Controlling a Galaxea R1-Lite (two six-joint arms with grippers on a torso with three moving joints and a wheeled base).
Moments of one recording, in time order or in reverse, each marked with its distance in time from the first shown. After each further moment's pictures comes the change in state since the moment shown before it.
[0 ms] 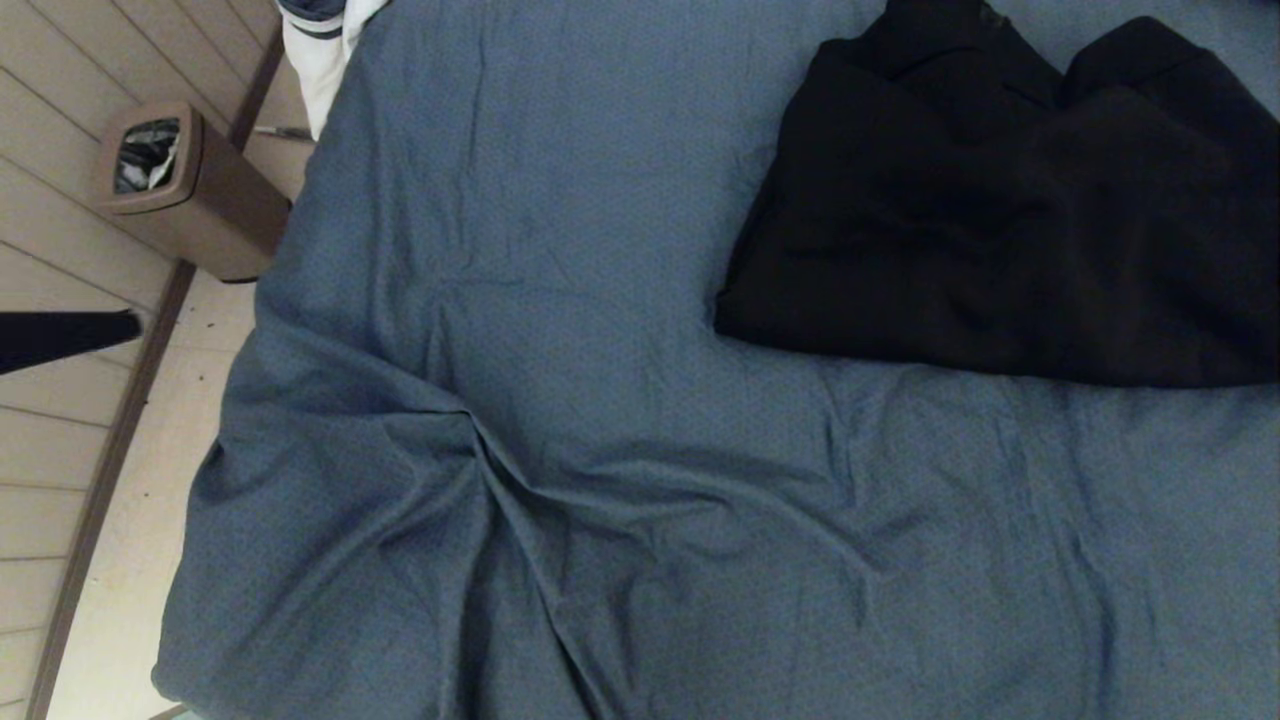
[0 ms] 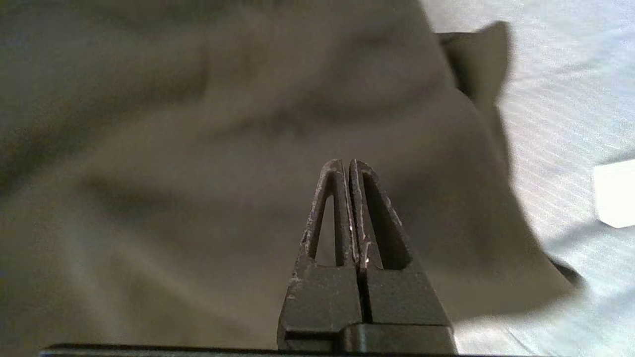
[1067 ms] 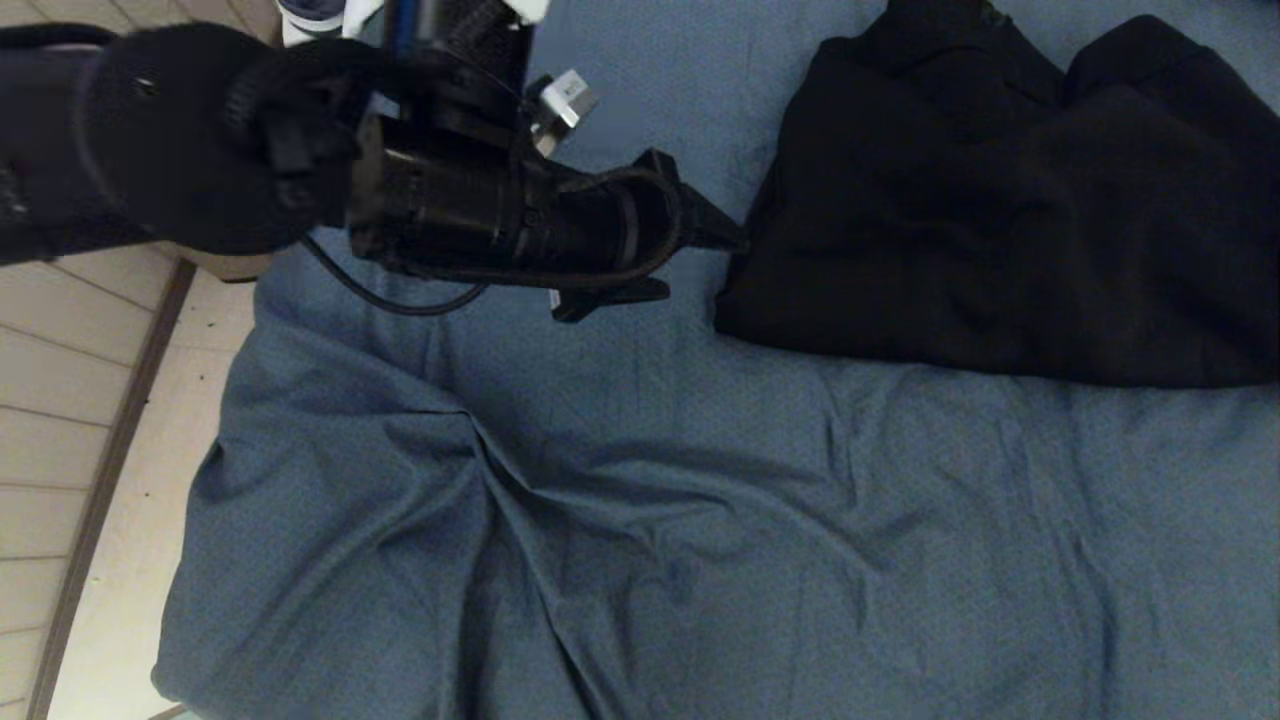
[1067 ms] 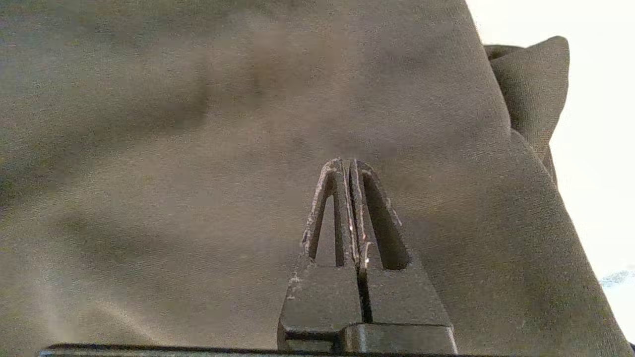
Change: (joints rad) left arm -0.568 0.809 -0.701 -0.066 0.006 -0.405; right arm 0.029 0.069 -0.058 -0.003 -0.007 -0.011
